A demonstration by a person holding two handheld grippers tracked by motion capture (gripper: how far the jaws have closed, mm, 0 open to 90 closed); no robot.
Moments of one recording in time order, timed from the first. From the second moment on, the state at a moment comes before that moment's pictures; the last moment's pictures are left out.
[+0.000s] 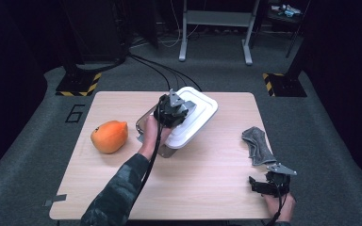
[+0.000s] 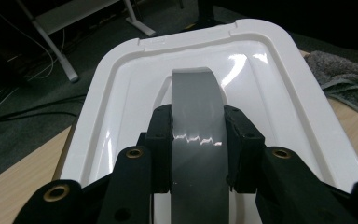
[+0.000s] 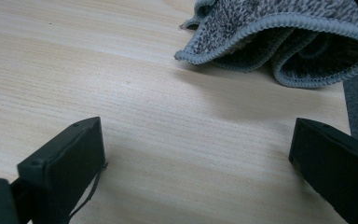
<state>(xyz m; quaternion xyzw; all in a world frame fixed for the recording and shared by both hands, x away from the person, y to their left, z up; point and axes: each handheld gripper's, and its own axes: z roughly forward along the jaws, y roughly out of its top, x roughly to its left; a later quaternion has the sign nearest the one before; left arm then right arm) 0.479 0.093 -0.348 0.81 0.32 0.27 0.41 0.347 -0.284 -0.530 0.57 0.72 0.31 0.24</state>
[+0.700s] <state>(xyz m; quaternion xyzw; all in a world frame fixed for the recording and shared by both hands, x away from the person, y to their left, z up) 0.454 0.052 -0.345 0.82 0.28 0.24 0.43 0.347 -0.283 -0.530 0.57 0.72 0.31 0.24</state>
